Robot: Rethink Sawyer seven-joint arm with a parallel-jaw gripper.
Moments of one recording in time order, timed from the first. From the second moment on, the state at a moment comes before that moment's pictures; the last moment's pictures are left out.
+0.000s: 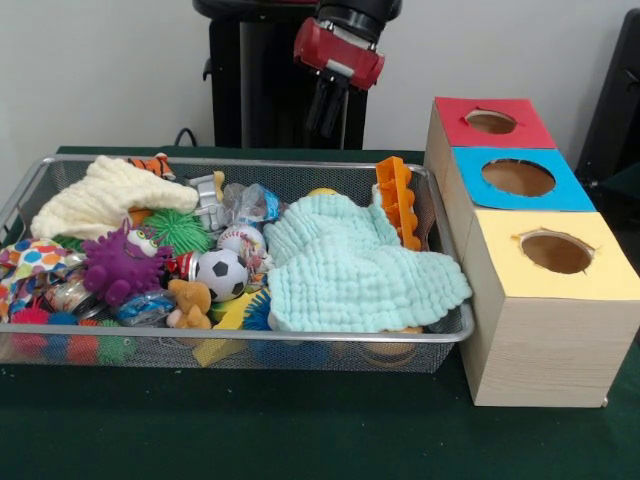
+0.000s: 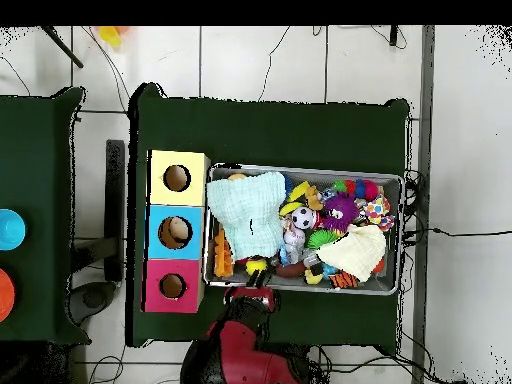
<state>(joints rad) 0.18 -0.58 -0.46 2.20 -0.06 -0.57 1.58</state>
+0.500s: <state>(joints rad) 0.21 -0.63 -0.48 2.20 -0.06 -0.54 1.58</state>
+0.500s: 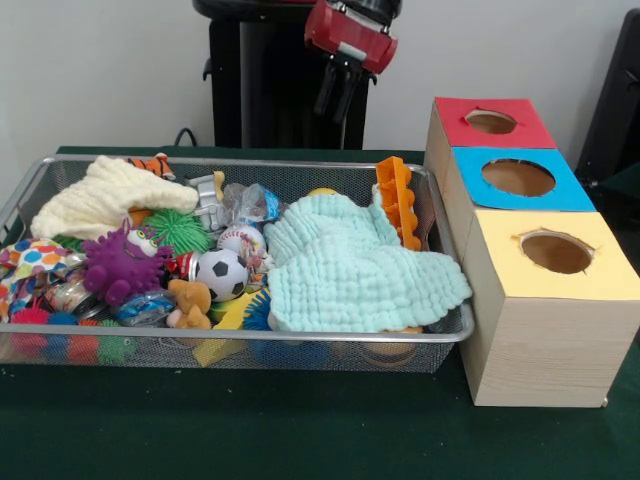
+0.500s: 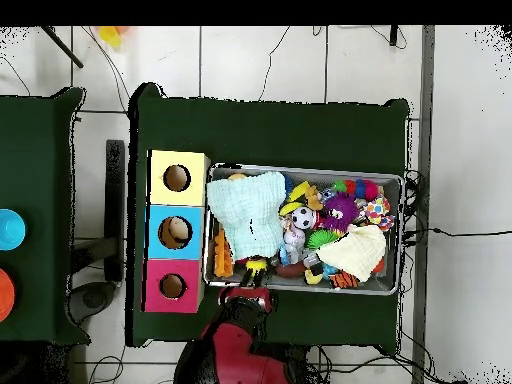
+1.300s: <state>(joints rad) 0.09 -0.59 -0.48 2.20 -0.08 -0.58 1.58</state>
